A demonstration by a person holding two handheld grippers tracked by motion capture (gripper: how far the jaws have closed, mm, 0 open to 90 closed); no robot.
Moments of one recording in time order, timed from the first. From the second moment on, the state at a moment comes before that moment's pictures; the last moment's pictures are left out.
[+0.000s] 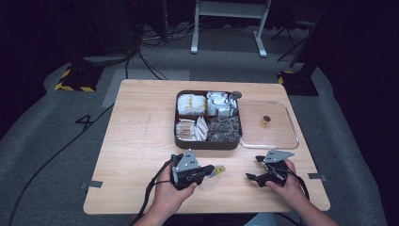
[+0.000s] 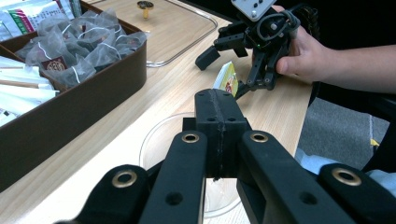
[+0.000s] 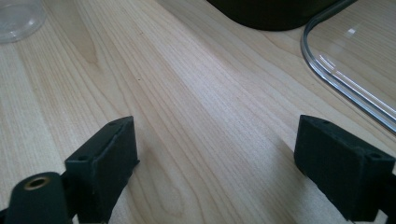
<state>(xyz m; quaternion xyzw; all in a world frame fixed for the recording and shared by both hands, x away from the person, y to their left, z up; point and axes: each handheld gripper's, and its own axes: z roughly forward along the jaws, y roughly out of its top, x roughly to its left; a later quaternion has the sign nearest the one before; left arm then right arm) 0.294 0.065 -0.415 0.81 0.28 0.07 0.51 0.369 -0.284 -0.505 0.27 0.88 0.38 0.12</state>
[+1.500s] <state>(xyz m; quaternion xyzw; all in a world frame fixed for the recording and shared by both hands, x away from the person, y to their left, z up) 0.285 0.134 -0.411 0.83 0.34 0.15 0.42 0.370 -0.284 -0.505 0.26 0.88 0.38 0.12</state>
